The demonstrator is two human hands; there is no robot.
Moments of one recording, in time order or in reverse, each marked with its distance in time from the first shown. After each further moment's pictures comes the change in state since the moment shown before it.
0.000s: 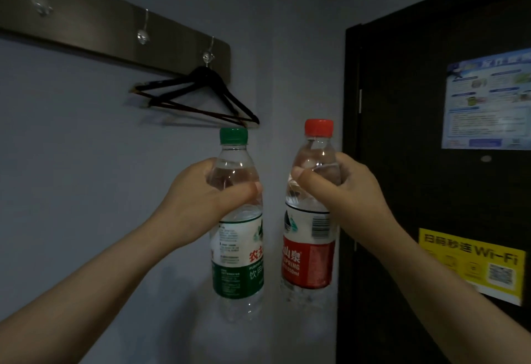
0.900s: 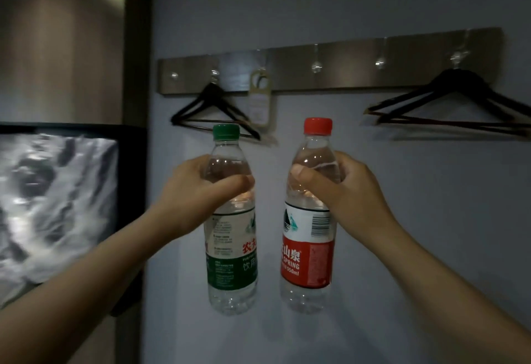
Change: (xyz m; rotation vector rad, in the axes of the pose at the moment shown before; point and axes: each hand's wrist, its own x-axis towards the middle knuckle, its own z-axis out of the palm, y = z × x) left_hand -0.140 0.113 -0.098 0.844 0.690 -0.403; right_hand 0.011 -0.055 0.149 0.768 -0.631 -0.260
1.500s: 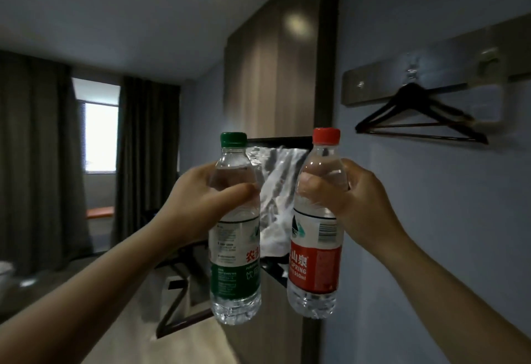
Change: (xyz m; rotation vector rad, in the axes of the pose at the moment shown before) left_hand -0.120 -0.031 -0.283 0.454 0.263 -0.181; right_hand -0.013 -0.110 0.288 0.502 -0.367 -0.134
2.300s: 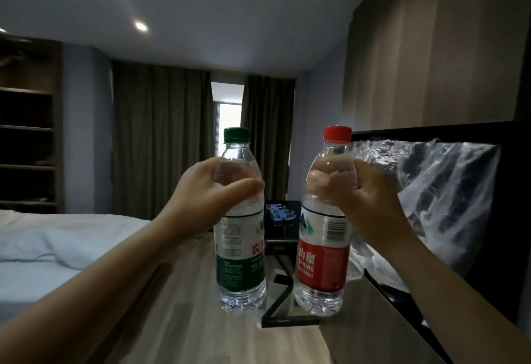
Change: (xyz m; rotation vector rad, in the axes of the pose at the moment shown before) left_hand 0.031 -0.182 -0.119 0.313 0.264 -0.225; right_hand 0.133 0.110 0.252 0.316 -0.316 -0.158
